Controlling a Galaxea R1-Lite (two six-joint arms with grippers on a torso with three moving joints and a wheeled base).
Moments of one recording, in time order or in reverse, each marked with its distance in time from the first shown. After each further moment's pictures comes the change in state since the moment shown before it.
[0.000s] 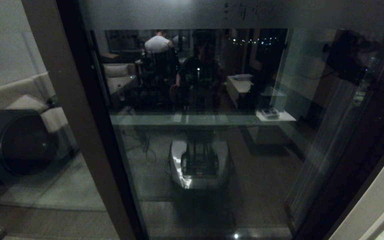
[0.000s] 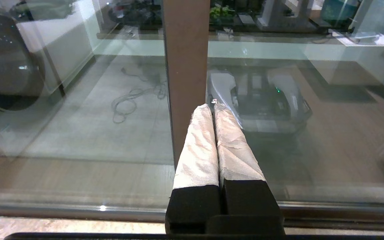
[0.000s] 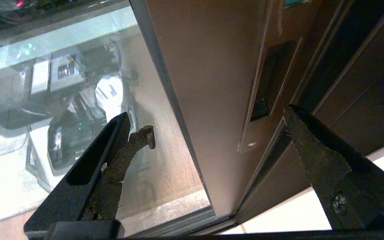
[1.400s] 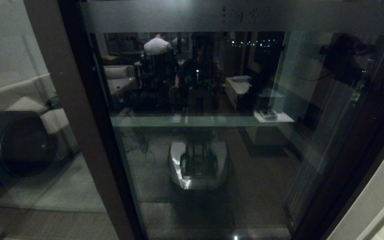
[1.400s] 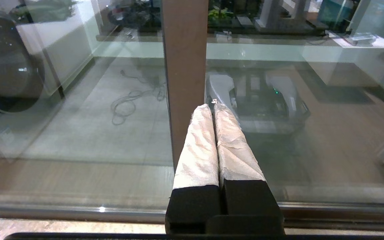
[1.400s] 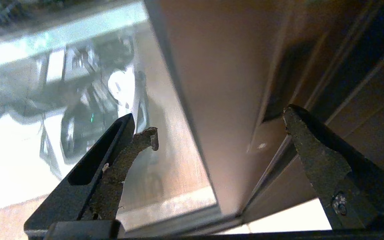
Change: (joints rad) left arm 0.000 0.000 0.000 0.000 0.000 0.000; right arm 0.034 0.075 -0.077 0.007 0.054 -0.006
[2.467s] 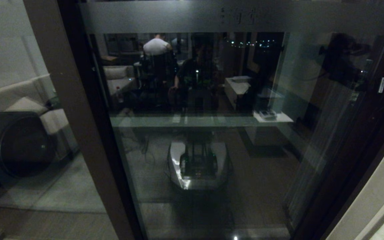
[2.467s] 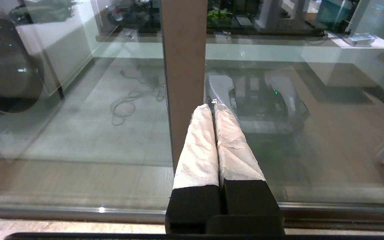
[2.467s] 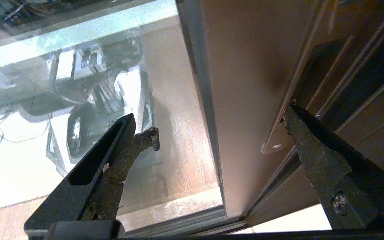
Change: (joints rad) left arm 0.000 0.000 0.000 0.000 0.000 0.000; right arm 0.055 0.006 0.017 -0.006 0.000 0.006
